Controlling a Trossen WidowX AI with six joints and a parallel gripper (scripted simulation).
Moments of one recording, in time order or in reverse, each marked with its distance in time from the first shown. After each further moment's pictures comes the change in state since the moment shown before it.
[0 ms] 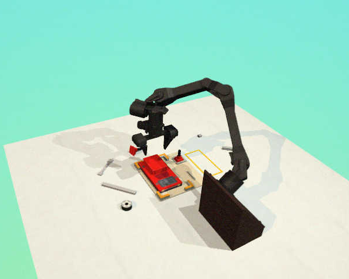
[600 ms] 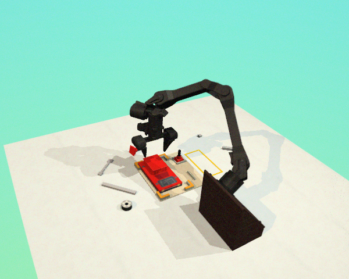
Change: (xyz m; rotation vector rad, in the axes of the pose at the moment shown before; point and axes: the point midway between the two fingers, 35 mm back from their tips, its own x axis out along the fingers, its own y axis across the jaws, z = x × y) arm 0.011 0.000 0.003 0.020 -0.002 0.009
